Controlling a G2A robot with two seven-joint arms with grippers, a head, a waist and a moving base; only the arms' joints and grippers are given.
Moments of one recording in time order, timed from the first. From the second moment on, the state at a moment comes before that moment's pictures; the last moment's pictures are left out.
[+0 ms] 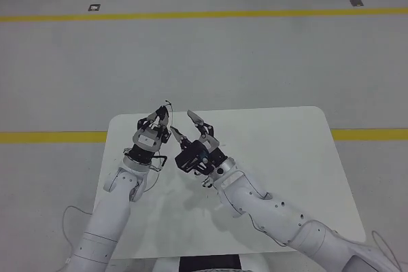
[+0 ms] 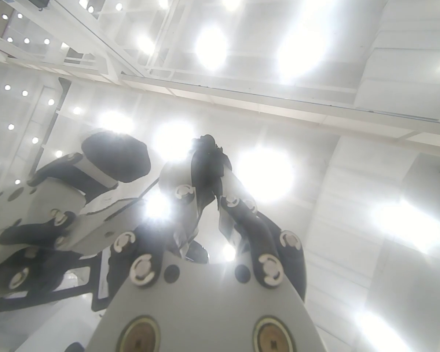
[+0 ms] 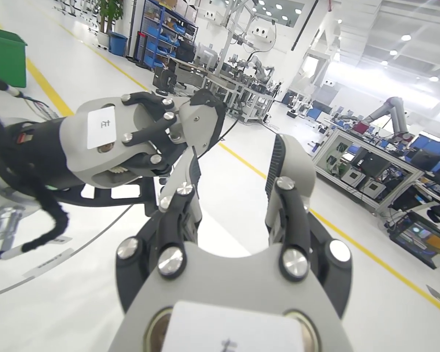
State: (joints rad) left arm 1.42 -1.30 -1.31 -1.54 -1.50 0.08 -0.81; right arm -1.09 -1.20 0.56 -1.73 -1.57 0.33 -0.09
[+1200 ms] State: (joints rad) left arm 1.42 -1.30 -1.31 -1.54 -1.50 0.08 -0.81; right arm -1.03 -1.21 0.51 -1.67 -1.57 0.34 -0.01
